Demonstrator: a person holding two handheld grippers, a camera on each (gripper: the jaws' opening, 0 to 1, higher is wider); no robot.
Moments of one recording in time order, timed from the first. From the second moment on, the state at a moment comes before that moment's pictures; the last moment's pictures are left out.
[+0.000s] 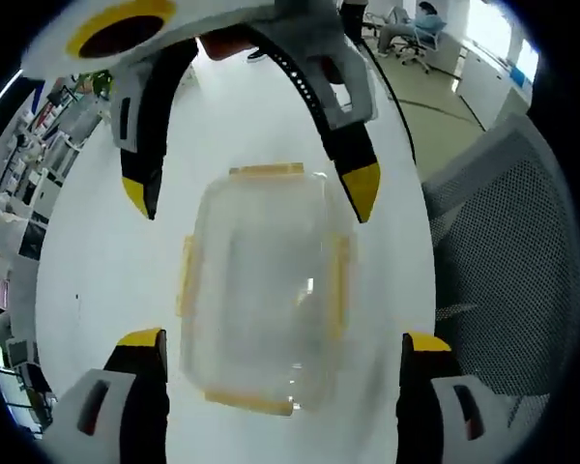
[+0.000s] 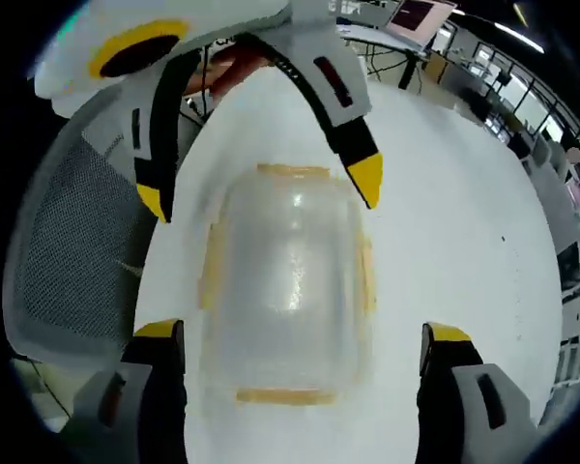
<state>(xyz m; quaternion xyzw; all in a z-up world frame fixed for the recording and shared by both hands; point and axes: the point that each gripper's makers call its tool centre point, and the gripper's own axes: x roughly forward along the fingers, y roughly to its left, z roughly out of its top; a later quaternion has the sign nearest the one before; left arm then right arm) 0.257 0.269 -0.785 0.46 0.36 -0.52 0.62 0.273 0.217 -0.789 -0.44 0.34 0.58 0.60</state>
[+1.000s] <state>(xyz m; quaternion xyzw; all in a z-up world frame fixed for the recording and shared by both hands) 0.273 0.278 -0.814 0.48 0.37 -0.52 0.60 0.265 0.204 -0.814 -0.47 0.35 0.55 0.59</state>
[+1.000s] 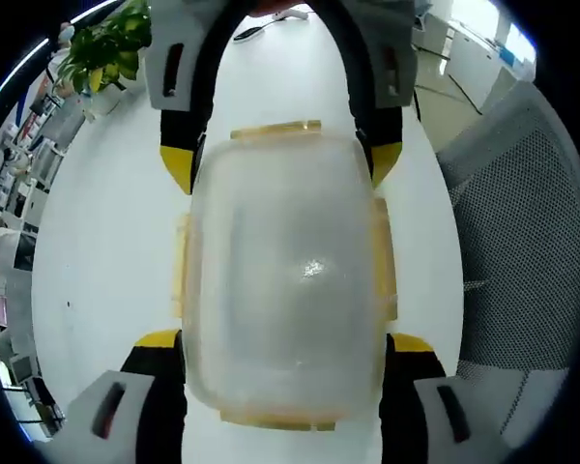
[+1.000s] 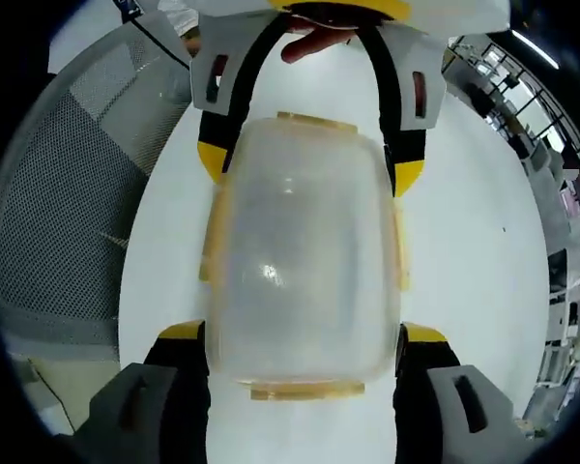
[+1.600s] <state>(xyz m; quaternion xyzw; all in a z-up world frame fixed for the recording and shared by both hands) 0.266 0.312 -0.817 0.49 0.38 -0.51 0.59 0.255 0.237 -0.812 -0.46 0.35 0.55 0.60</state>
